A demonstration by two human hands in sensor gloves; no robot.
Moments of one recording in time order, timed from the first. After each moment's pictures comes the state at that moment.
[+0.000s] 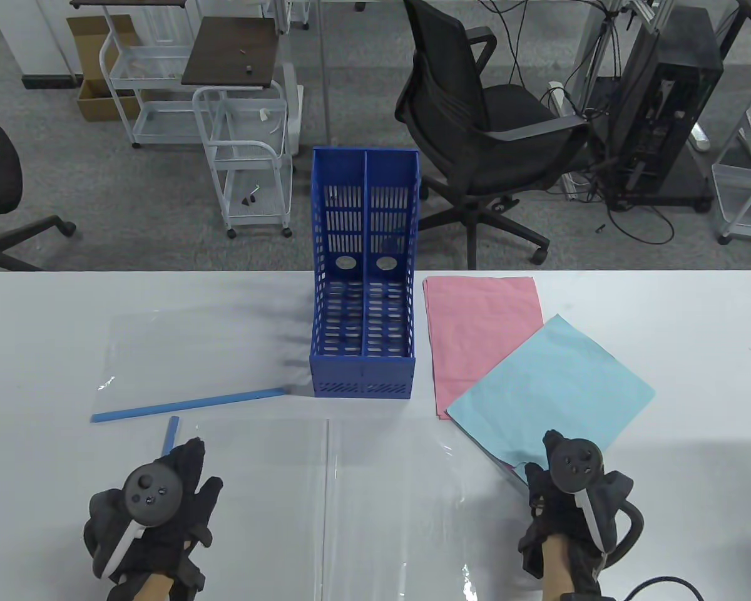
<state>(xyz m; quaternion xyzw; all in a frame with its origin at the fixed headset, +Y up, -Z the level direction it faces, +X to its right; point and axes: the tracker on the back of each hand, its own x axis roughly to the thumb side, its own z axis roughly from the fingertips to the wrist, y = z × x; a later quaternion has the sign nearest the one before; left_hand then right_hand) -0.289 -0.736 -0.233 -0.04 0.09 0.19 0.98 0.264 -0.736 -0.280 -0.25 0.00 0.95 0.16</state>
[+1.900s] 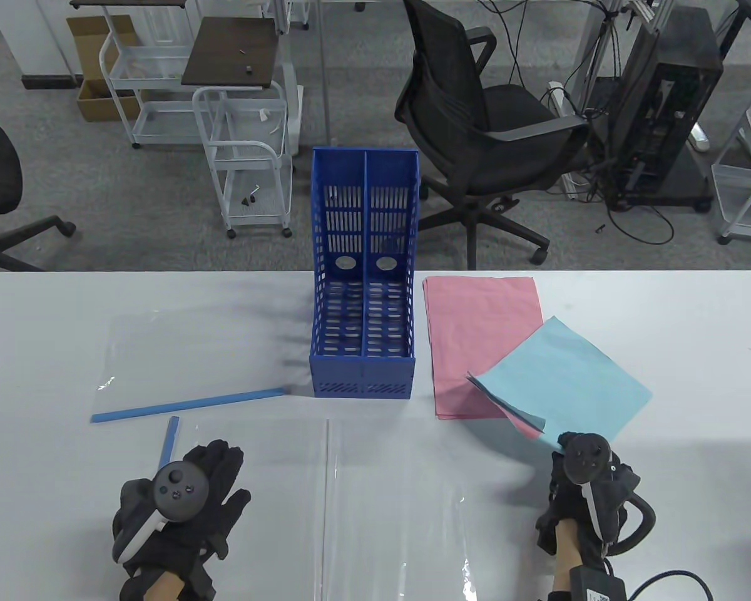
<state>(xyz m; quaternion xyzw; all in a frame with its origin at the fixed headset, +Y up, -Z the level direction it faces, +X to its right) -0.272 -0.754 -0.243 -0.12 0.02 0.20 0.97 0.282 -0.739 -0.295 -0.30 -0.13 0.94 0.11</state>
